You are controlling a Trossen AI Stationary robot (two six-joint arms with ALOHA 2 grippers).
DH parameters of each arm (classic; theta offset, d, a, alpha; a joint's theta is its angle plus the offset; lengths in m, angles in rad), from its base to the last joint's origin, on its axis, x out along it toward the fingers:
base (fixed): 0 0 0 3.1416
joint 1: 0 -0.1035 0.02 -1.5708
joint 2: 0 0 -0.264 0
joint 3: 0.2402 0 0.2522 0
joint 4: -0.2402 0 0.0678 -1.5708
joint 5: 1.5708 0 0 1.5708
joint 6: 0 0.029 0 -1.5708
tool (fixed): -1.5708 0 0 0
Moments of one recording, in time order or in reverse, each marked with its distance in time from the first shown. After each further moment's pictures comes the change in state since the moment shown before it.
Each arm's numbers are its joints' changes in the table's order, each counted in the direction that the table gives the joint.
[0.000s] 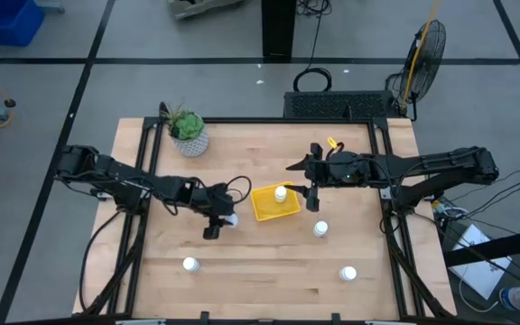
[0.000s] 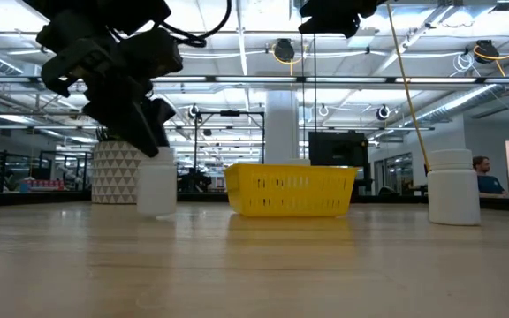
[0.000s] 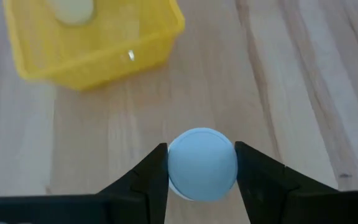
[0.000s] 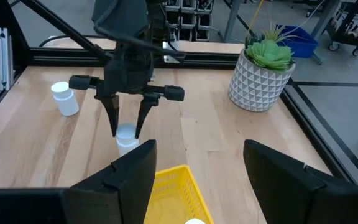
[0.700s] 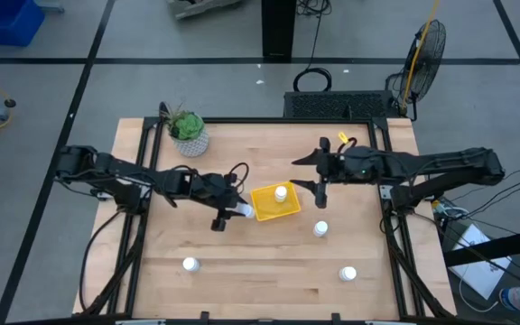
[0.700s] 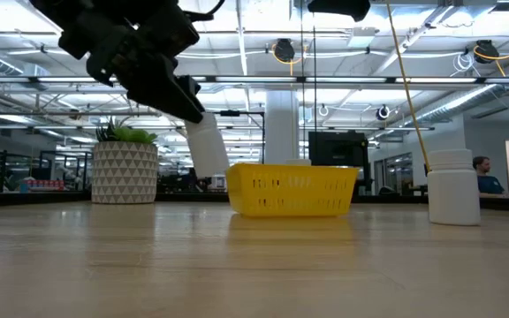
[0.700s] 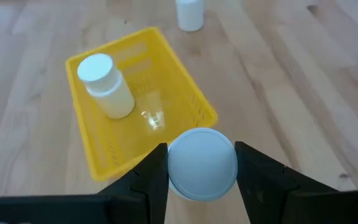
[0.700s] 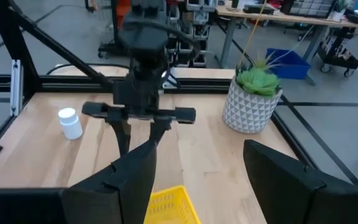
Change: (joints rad) left arm -0.081 0.013 0.000 0.221 -0.049 0.183; right arm 0.000 0.090 0.000 0.010 -0.005 -0.013
